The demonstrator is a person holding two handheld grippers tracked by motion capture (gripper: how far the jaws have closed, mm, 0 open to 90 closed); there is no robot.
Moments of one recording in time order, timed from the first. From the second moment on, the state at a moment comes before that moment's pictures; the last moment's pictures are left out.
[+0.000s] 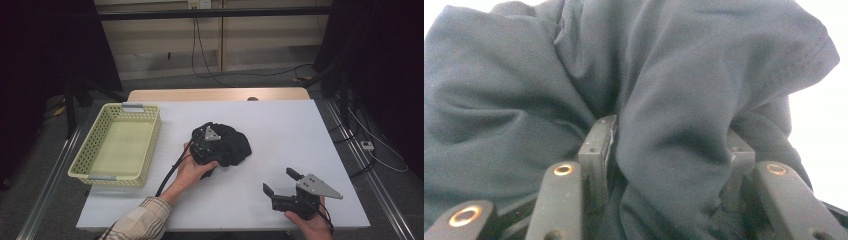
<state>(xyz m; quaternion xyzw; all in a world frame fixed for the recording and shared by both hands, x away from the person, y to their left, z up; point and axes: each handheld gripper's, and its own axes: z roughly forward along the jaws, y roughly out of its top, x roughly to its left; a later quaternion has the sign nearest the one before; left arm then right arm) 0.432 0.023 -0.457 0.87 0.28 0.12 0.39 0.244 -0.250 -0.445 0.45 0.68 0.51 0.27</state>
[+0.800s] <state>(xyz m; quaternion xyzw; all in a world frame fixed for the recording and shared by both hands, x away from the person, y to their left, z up) 0.424 0.021 -0.444 0.86 0.29 0.11 0.42 0.248 -0.254 -0.446 0.45 0.68 0.52 0.26</state>
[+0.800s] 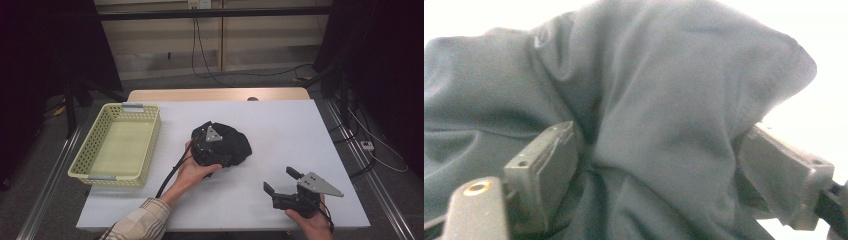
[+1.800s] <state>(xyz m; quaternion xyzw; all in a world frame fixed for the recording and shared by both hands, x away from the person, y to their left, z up) 0.416 0.041 -0.408 0.81 0.27 0.12 0.50 0.246 -0.252 -0.445 0.46 0.68 0.51 0.27</state>
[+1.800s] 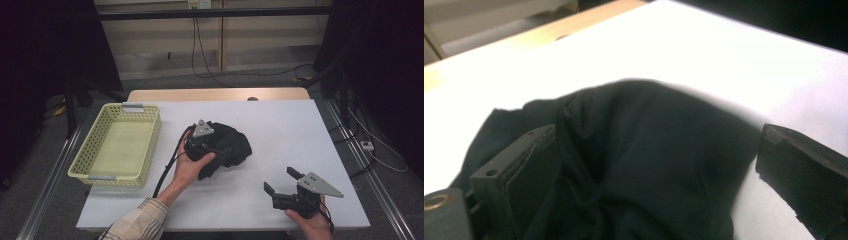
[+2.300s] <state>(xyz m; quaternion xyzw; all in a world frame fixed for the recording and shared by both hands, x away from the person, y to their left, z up) 0.410 0.050 -0.395 0.80 0.28 0.15 0.50 0.246 -0.253 -0.445 0.45 0.68 0.51 0.27</state>
